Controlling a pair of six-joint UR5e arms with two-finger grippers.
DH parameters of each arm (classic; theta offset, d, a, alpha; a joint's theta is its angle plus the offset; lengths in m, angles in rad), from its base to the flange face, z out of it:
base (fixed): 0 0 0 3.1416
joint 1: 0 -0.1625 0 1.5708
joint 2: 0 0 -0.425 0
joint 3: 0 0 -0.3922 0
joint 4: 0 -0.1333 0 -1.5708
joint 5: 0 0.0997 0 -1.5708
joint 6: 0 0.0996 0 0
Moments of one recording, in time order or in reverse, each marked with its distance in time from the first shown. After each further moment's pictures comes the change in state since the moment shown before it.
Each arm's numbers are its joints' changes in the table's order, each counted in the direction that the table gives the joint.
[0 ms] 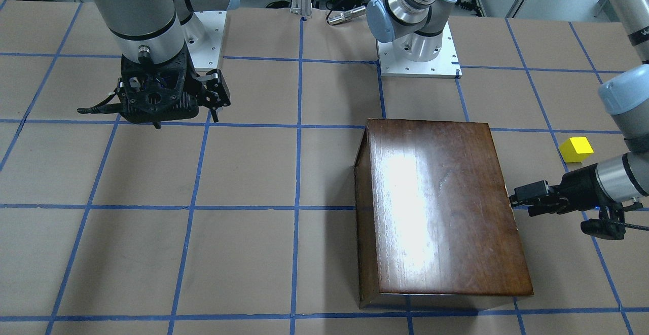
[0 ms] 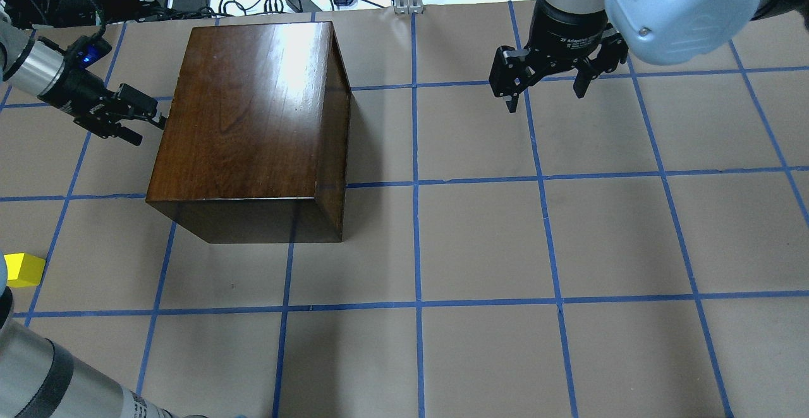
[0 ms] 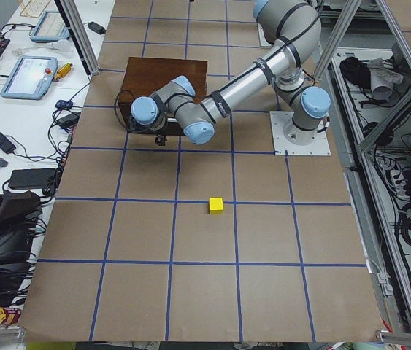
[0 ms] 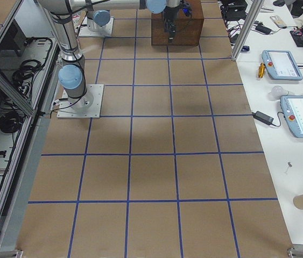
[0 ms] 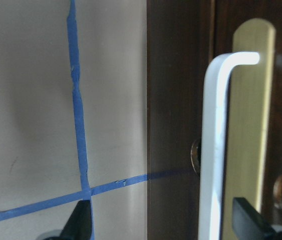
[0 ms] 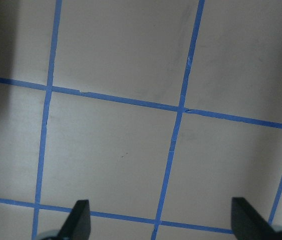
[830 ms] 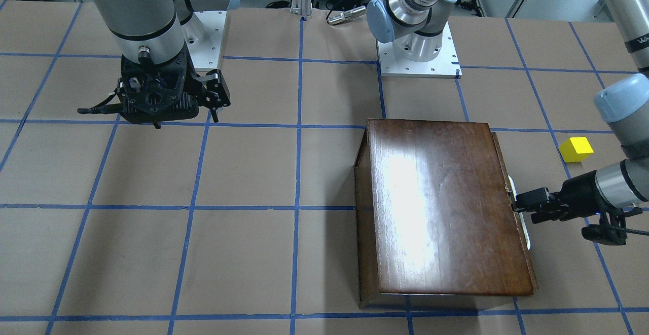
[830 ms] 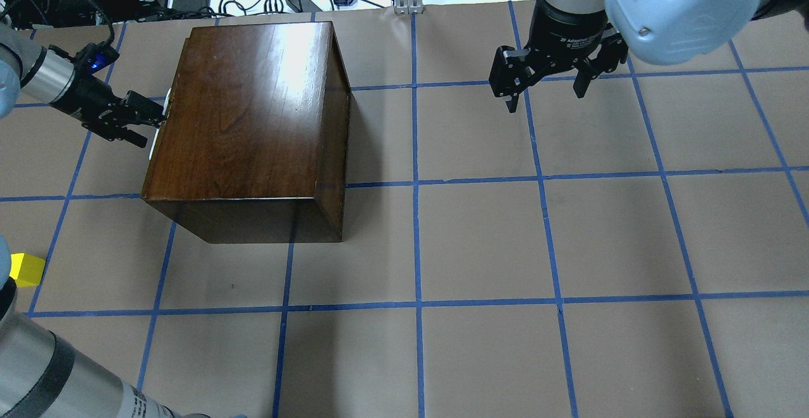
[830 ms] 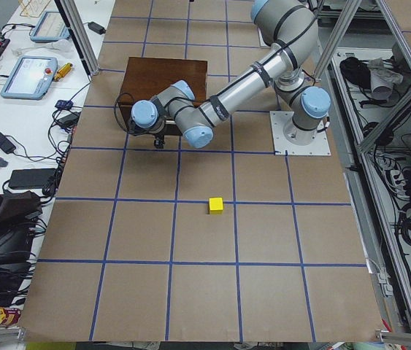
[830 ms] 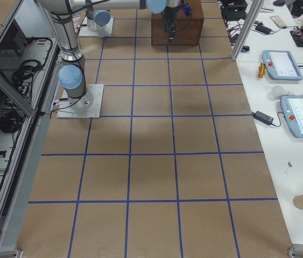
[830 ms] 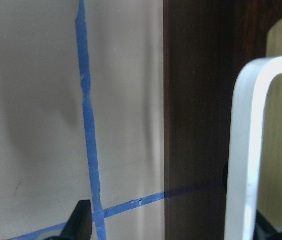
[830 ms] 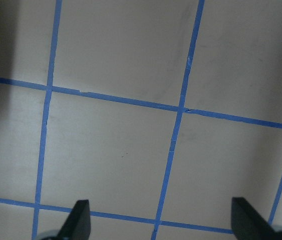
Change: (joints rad) left arm -0.014 0.022 0.000 -0.060 0.008 0.012; right arm 0.000 0.000 0.000 0.000 0.000 0.001
